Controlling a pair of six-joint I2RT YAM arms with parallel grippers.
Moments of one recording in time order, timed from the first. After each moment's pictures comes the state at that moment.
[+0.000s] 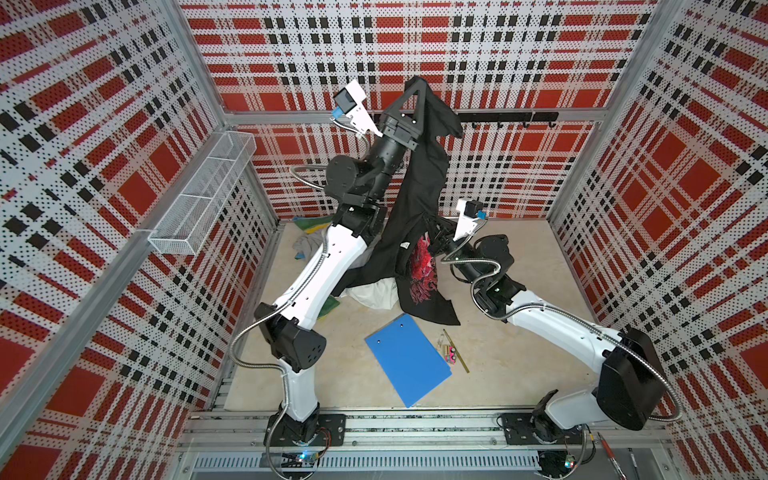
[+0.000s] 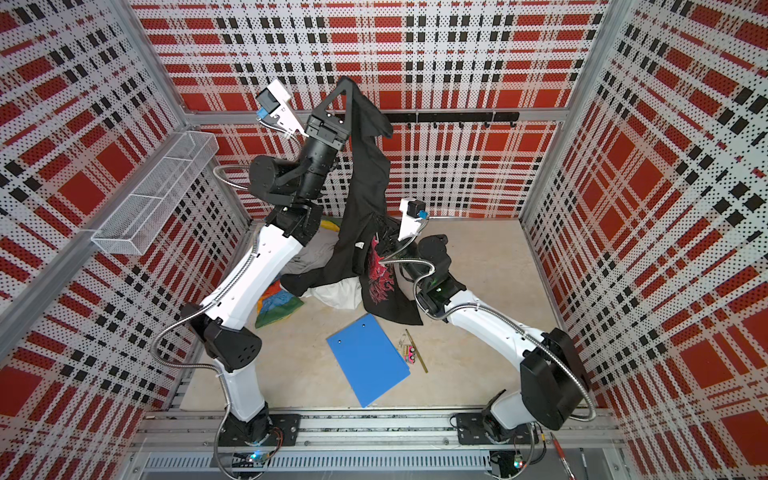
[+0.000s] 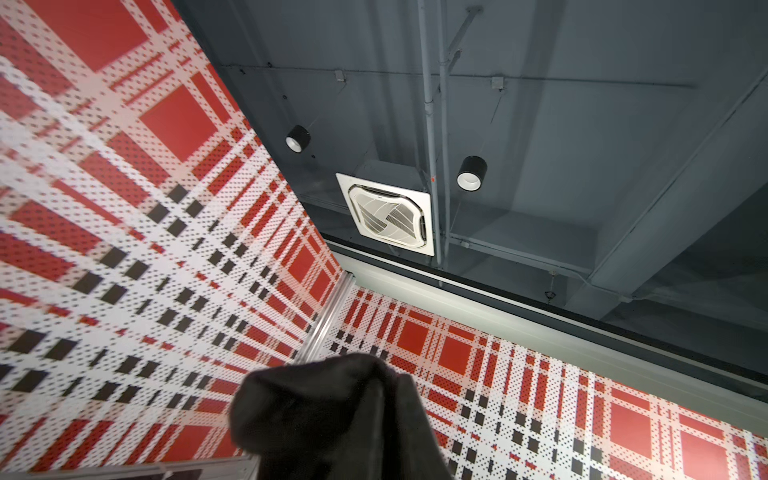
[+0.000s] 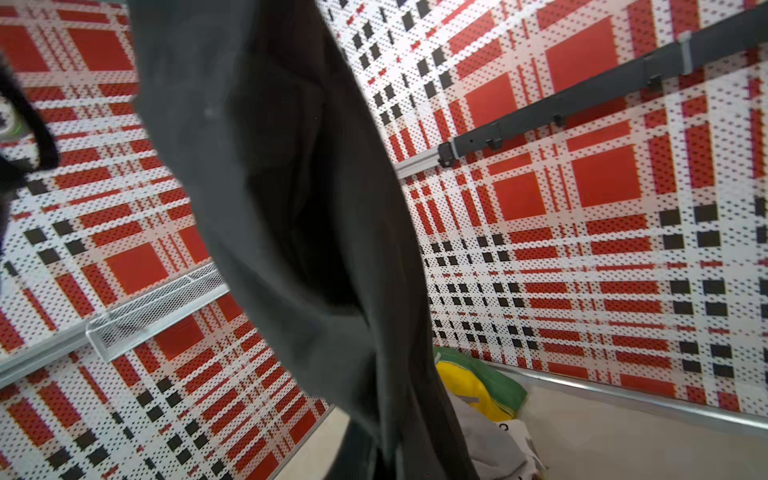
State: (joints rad) left arm -0.52 1.82 2.11 0.60 0.16 -0.84; right arm 0.66 1.46 1.09 0.61 0.06 0.38
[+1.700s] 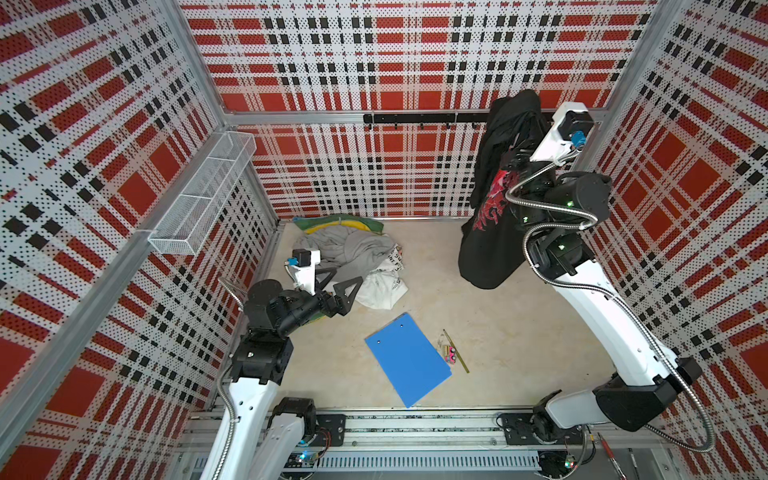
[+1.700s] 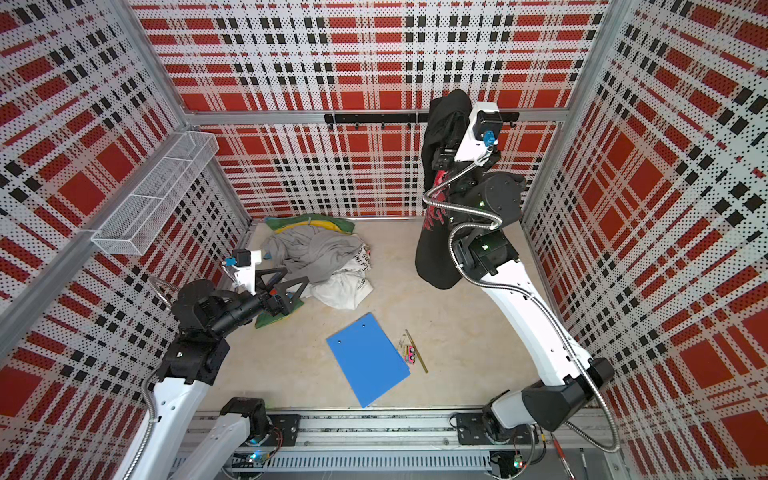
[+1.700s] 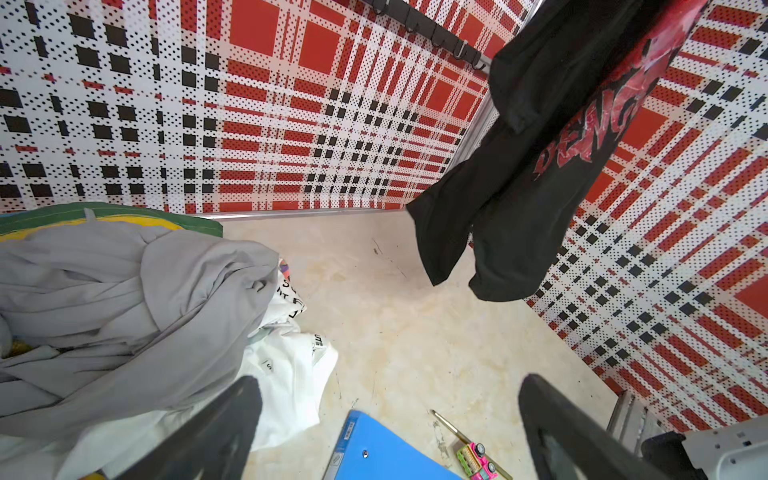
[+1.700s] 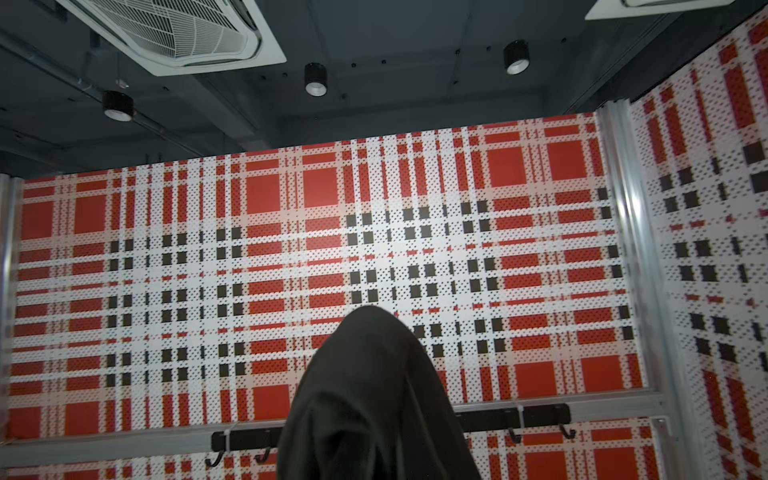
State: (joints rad) left arm -0.06 0.70 0.77 -0.23 0.64 -0.26; right arm 0.50 1.44 1.77 0.37 0.45 -0.22
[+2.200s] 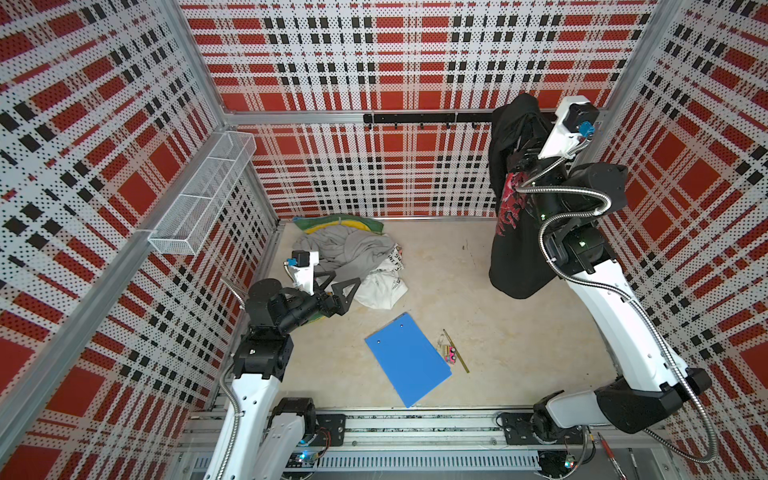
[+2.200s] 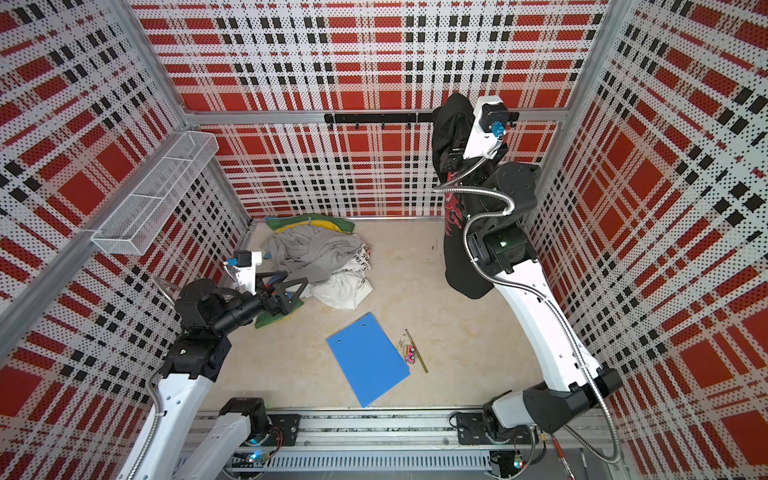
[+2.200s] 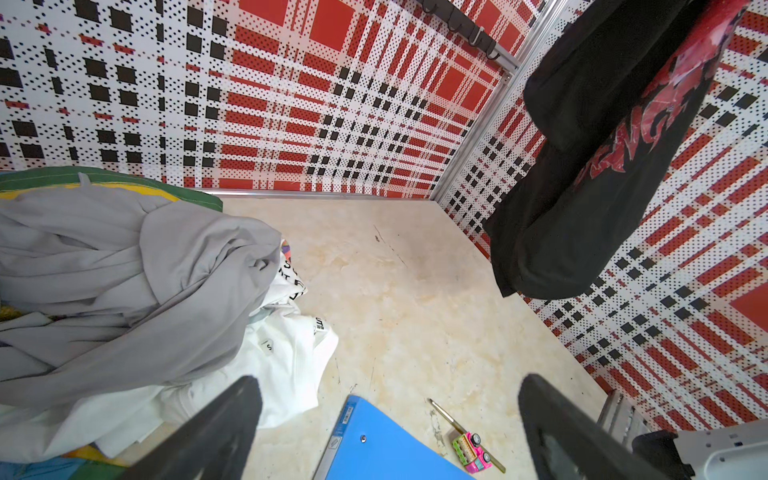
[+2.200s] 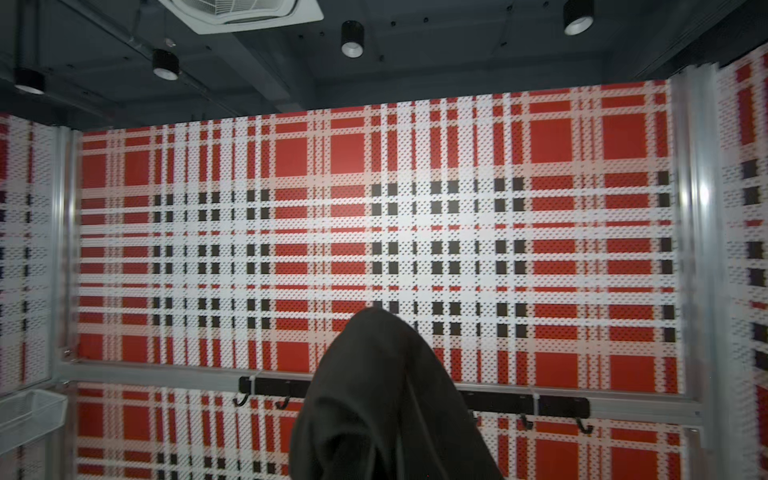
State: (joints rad) left arm -0.01 0.71 0.74 -0.22 0.68 -0.28; right arm 0.44 1.44 1.80 0.14 0.21 -0.10
